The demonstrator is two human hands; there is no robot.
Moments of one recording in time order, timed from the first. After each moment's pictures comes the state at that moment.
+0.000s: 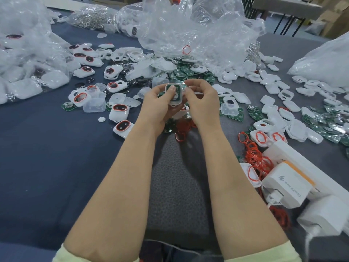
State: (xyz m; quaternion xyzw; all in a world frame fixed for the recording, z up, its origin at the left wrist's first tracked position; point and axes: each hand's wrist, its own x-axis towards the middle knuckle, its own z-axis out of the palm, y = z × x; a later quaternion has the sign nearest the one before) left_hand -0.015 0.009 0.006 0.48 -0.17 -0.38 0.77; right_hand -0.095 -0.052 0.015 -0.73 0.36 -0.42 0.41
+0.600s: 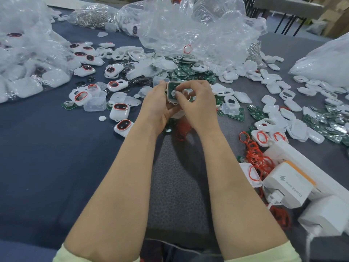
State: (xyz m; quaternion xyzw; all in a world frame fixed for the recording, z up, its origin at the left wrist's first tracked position) left_hand -0.013 0.006 0.012 0.46 -0.11 -0.42 0.77; right_hand -0.094 -0.051 0.012 -0.81 0.32 -0.37 0.31
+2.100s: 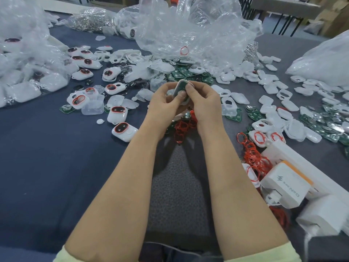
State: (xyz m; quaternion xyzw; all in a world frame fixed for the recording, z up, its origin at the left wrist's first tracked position) left_hand -0.021 0.002 -0.004 0.51 -0.30 -0.33 0.73; right_hand -0.092 -0.063 0.008 -0.59 0.32 -0.44 0.60
